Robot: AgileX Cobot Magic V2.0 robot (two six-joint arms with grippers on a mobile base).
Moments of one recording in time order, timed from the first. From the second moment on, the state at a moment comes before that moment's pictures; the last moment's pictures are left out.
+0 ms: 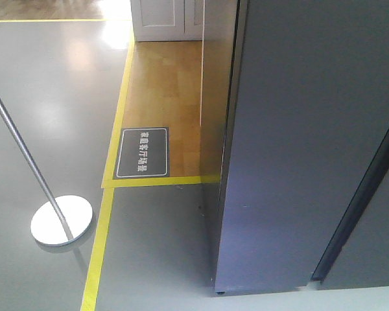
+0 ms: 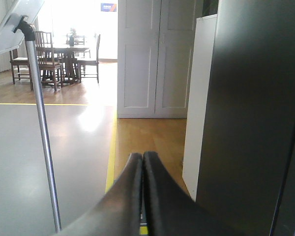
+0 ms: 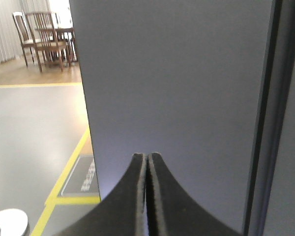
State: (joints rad) left arm 0.00 -0.01 0.02 -0.02 0.03 -0.10; right arm 0.08 -0.01 0.03 -0.03 0.11 0.07
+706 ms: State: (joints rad) left arm 0.00 -0.01 0.02 -0.02 0.03 -0.10; right arm 0.08 -0.01 0.03 -0.03 0.06 0.07
